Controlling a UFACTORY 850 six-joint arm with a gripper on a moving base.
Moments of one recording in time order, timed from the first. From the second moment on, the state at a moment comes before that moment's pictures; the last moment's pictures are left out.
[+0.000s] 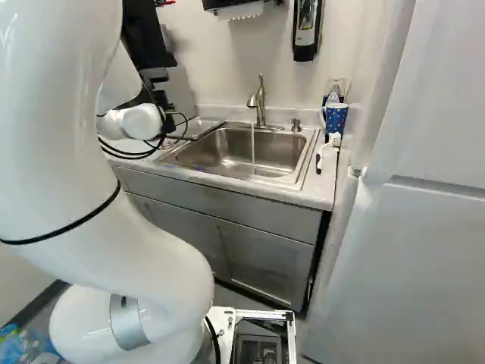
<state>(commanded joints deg) 20.7 0.4 -43.5 -2.0 40.6 0.0</state>
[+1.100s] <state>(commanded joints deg) 10.7 -0.4 -45.8 -0.1 39.5 0.0</state>
